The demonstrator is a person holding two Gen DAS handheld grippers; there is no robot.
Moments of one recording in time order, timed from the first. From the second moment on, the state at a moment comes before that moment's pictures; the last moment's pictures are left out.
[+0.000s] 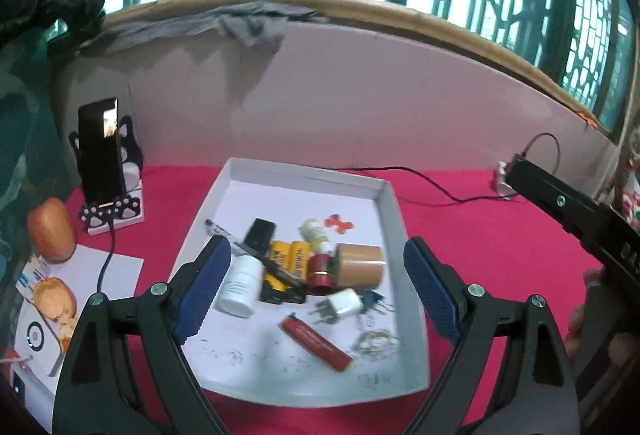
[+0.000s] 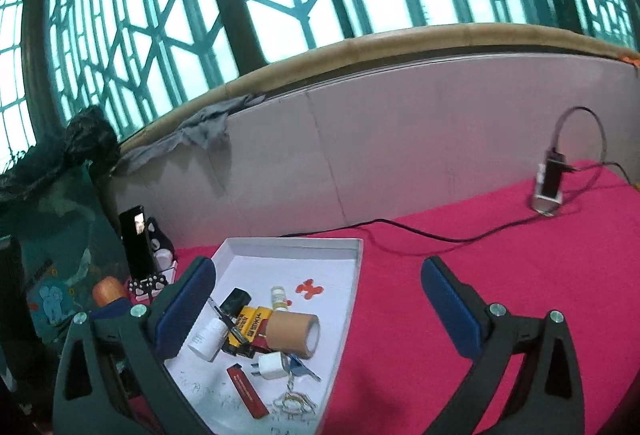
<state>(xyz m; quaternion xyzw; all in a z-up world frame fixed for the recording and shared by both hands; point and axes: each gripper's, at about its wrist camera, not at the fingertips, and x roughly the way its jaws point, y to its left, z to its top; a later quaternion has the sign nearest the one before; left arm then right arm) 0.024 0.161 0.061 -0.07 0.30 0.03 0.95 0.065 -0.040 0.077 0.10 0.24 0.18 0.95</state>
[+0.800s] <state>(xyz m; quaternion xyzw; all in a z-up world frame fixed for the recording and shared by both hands) -0.014 0.065 0.081 0.05 0.25 0.07 0.96 0.023 -0.119 0.090 0.08 0.17 0.01 0.98</state>
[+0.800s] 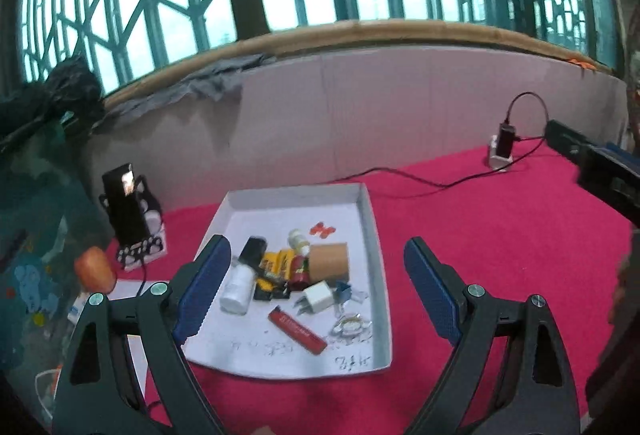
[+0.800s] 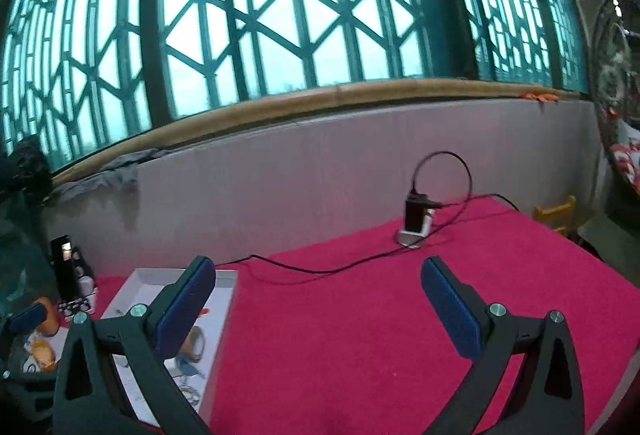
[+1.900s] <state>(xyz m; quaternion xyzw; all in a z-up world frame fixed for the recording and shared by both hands) 0.009 0.060 0.062 0.06 0.22 0.05 0.97 0.004 -0.180 0.045 0.02 0.16 -0.17 0.97</state>
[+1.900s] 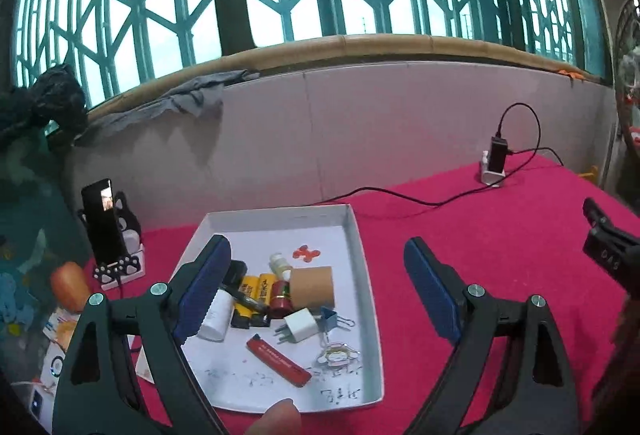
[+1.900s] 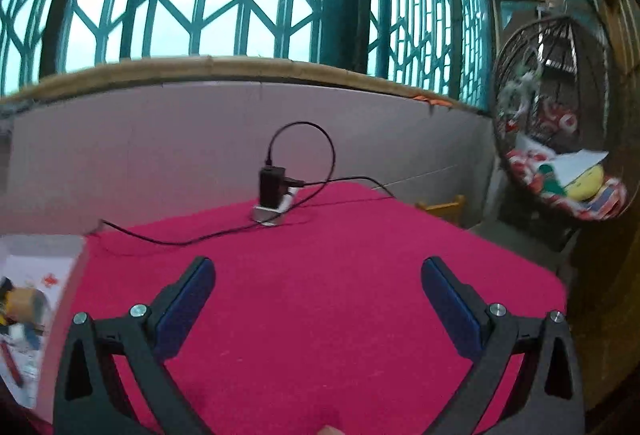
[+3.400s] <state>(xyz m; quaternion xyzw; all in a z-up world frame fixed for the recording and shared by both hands) -0.005 -0.101 -0.008 0.14 0.40 -0.29 0.86 -0.033 -0.255 0.047 0.17 0.17 -0.15 0.96</state>
